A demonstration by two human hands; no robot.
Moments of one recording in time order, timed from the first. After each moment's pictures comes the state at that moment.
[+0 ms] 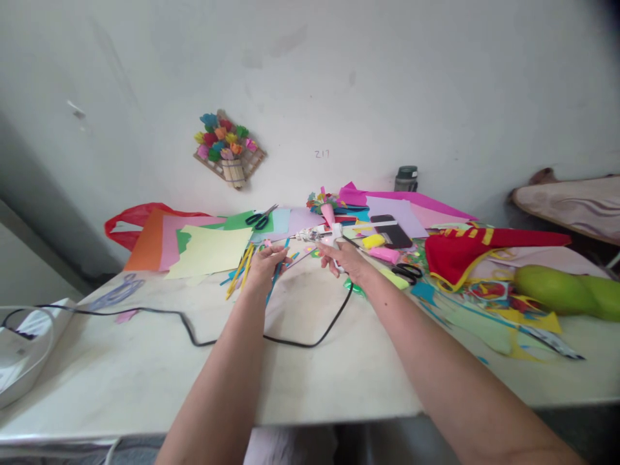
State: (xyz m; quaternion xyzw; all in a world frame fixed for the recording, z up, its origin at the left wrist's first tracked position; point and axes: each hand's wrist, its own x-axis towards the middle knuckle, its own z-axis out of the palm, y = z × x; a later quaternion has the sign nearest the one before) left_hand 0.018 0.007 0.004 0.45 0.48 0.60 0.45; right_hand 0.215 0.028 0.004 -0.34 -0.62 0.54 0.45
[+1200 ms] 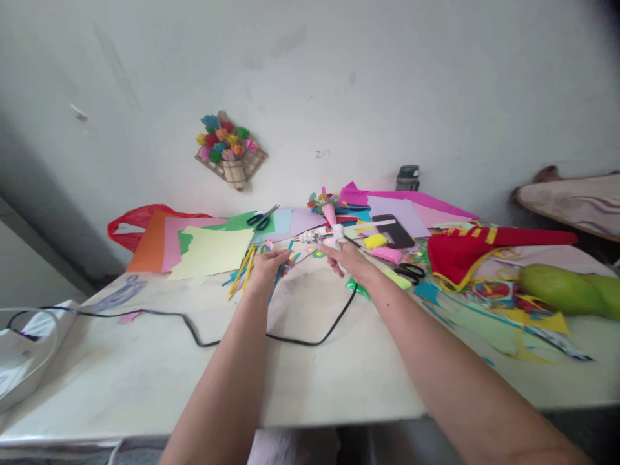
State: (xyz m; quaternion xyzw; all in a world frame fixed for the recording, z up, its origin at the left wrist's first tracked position) left_hand 0.017 0.011 -0.002 0.49 0.49 0.58 0.43; right_hand 0.216 0.030 0.001 -0.38 -0.63 0.50 0.45
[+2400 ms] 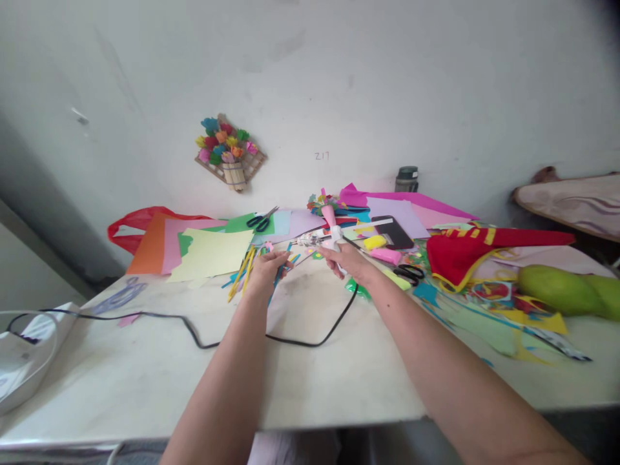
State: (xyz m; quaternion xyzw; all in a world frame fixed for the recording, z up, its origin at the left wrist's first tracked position) left_hand 0.017 0.009 -0.001 0.48 0.48 0.59 0.44; right_hand 0.218 0.027 0.005 -0.37 -0.65 0.51 0.43
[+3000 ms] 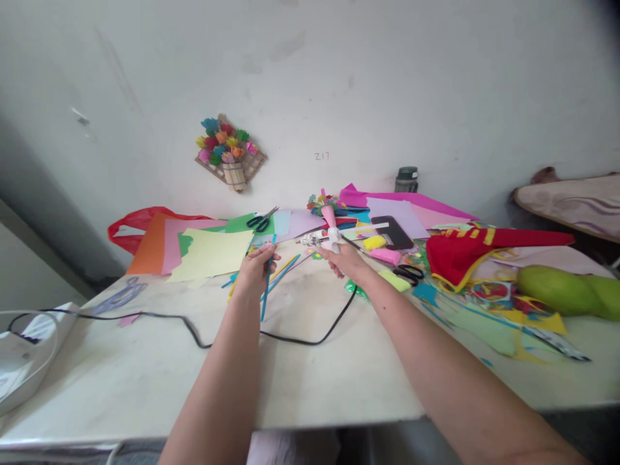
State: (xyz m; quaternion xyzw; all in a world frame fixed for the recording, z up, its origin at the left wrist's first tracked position) left_hand 0.005 0.002 0.014 0.41 0.41 0.66 0.47; right_hand 0.215 0.029 0.002 -0.46 -0.67 0.41 0.42
